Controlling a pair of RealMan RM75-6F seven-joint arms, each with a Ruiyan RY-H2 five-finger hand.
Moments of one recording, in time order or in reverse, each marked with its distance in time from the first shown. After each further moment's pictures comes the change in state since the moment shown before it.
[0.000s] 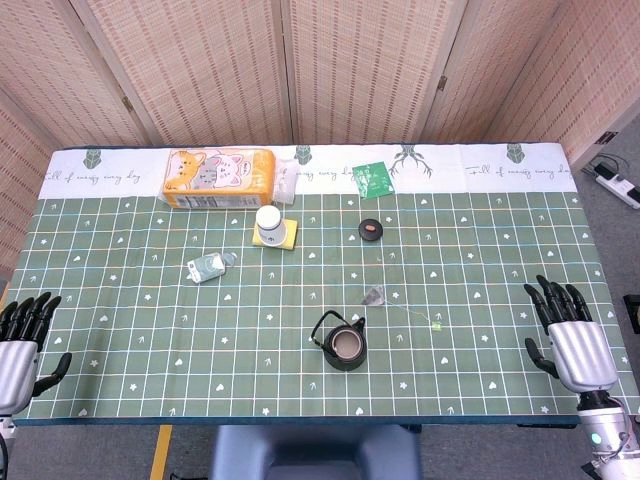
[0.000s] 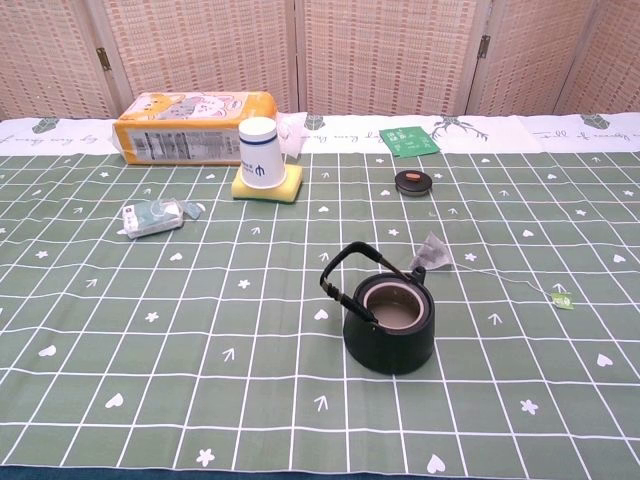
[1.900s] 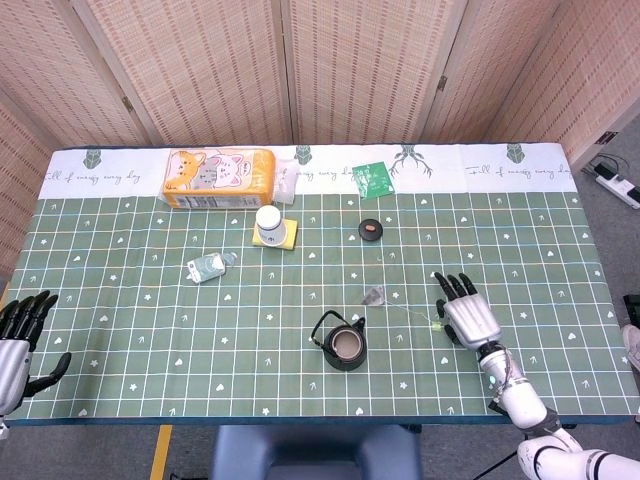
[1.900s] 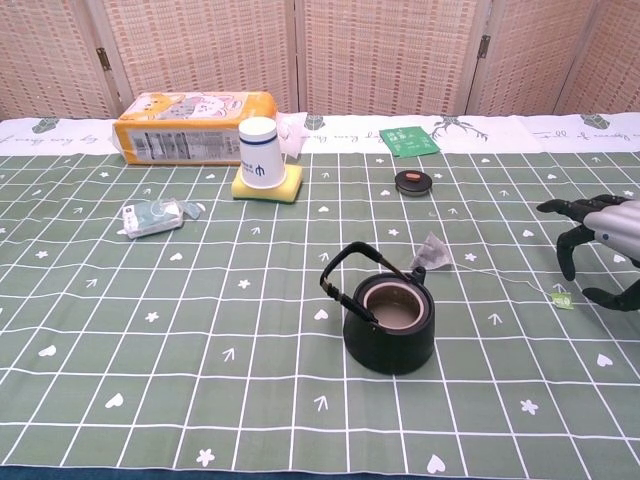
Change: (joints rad) left arm -0.004 0.050 0.010 0.001 0.031 -0.006 -0.185; right arm 0.323 -0.317 0.037 0.229 0.212 -0.431 -0.279
